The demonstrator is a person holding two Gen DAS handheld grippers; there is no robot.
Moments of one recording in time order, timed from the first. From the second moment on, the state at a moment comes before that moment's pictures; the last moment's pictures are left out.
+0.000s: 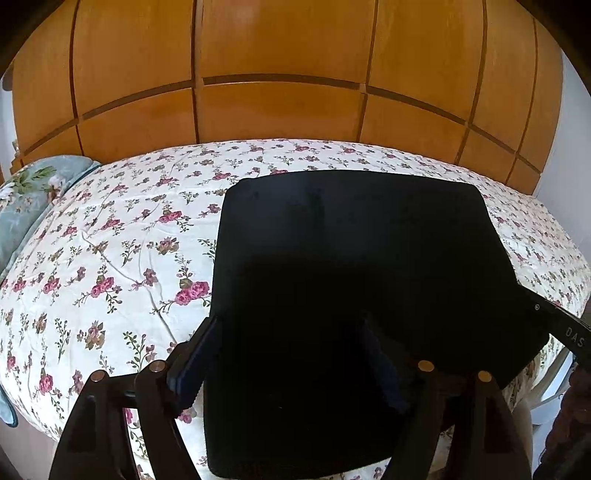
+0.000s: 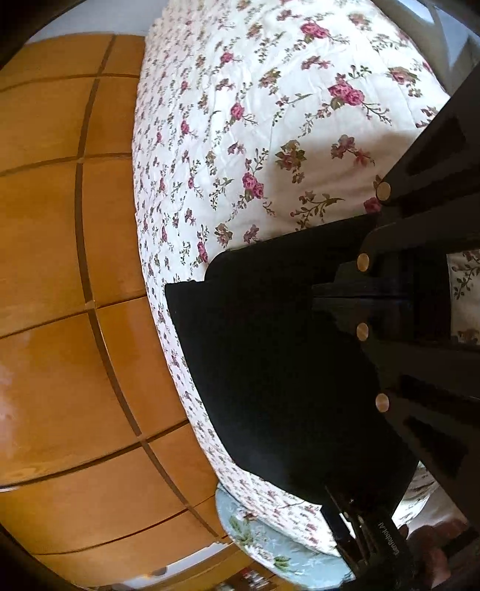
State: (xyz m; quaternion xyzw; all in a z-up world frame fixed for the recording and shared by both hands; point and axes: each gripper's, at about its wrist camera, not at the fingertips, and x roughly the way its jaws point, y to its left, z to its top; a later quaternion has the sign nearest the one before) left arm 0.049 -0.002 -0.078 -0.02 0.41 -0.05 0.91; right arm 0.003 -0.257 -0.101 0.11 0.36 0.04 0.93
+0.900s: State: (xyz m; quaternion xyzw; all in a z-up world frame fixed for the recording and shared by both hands) left arm -0.002 0.043 -0.076 -0.11 0.42 -0.13 0.89; right arm -0.029 -0.246 -0.086 0.11 0.33 0.06 0.93
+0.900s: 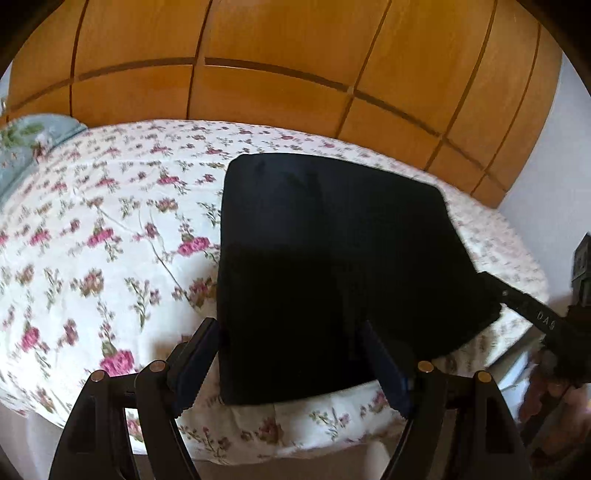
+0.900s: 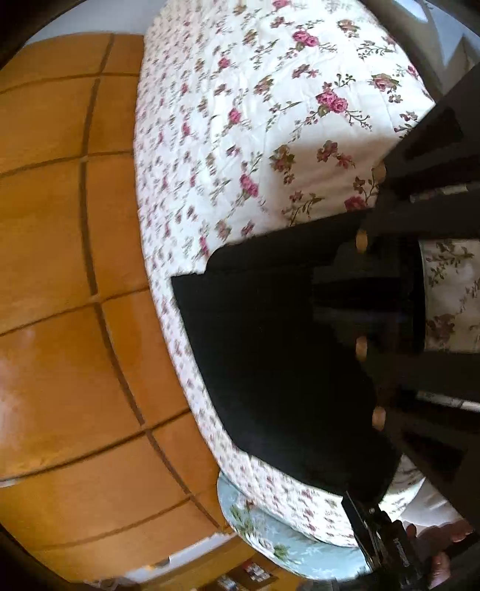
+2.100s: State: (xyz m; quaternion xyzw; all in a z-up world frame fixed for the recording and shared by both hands) left arm 0.055 0.042 -0.057 -0.13 0.44 -0.24 0.86; right arm 0.015 -0.262 -0.084 0.16 0.36 0.15 0.91
